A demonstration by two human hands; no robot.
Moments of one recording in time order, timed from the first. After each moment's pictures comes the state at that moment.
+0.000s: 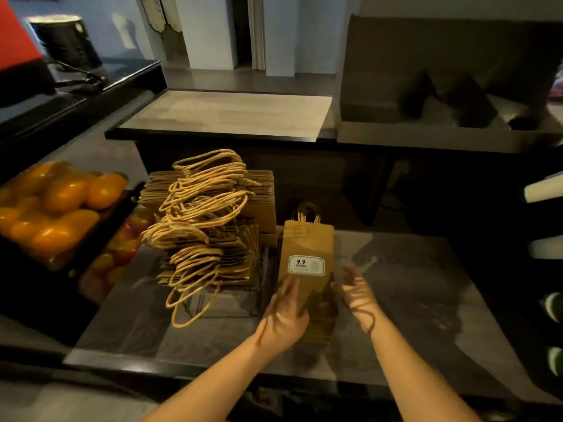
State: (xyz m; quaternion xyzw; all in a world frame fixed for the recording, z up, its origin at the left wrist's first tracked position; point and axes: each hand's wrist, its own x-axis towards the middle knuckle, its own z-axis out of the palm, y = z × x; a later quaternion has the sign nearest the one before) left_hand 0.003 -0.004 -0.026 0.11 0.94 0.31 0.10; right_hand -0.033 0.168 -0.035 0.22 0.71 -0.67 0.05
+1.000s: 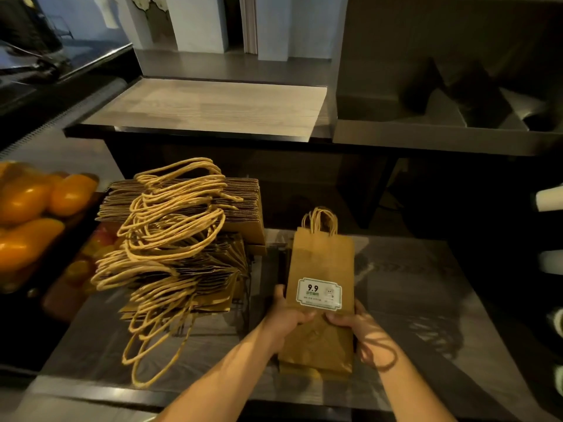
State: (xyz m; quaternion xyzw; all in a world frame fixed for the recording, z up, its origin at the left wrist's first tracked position) left_hand -0.046 0.027 -0.047 -0.18 0.68 0.65 0.29; right_hand -0.022 0.198 -0.069 0.25 0.55 -0.77 0.18
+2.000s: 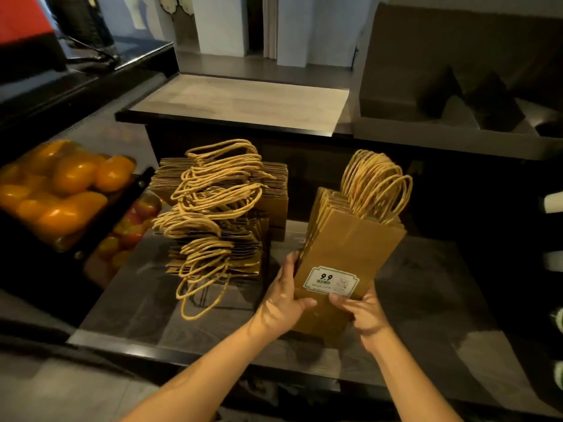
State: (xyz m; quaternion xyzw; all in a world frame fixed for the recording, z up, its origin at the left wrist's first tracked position) left_hand 0.004 -0.012 0.016 0.05 0.87 0.48 0.09; right_hand 0.013 0.156 -0.010 0.15 0.58 -0.80 0.05
